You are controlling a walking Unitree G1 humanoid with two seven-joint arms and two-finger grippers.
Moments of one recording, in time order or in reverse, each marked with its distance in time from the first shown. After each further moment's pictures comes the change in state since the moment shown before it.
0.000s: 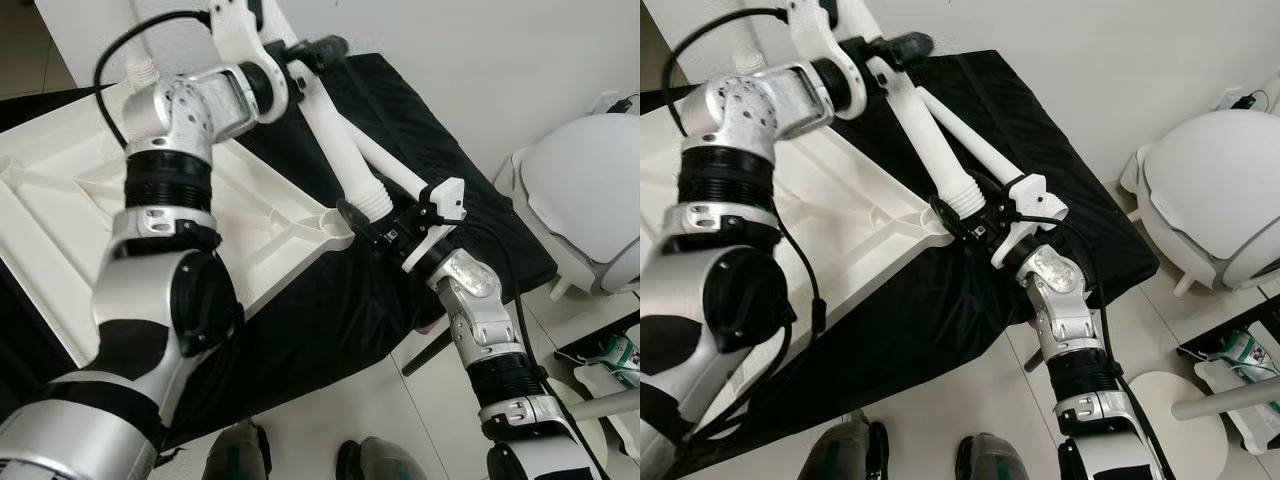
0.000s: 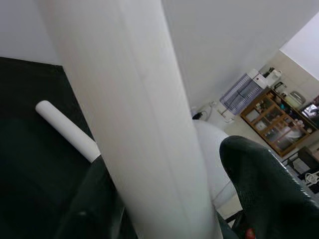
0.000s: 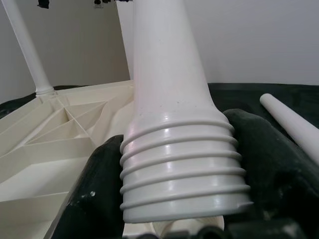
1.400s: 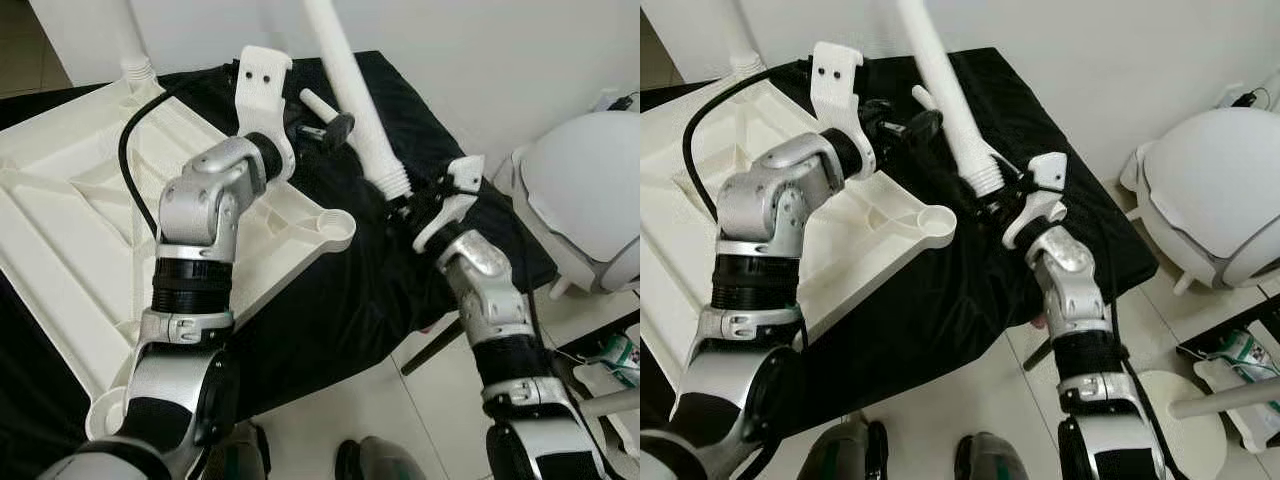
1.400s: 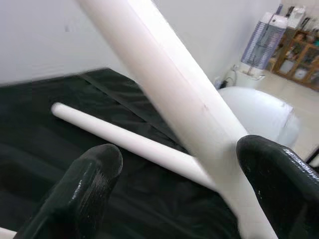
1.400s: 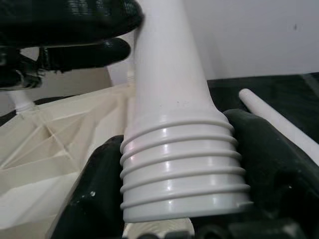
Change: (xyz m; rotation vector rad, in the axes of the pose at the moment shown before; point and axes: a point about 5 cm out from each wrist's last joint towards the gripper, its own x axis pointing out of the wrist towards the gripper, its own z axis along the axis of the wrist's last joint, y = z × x) left arm -0.028 -0.014 -0.061 0.368 0.036 -0.026; right arm 0.010 -0.018 0.008 0.069 0.020 -0.079
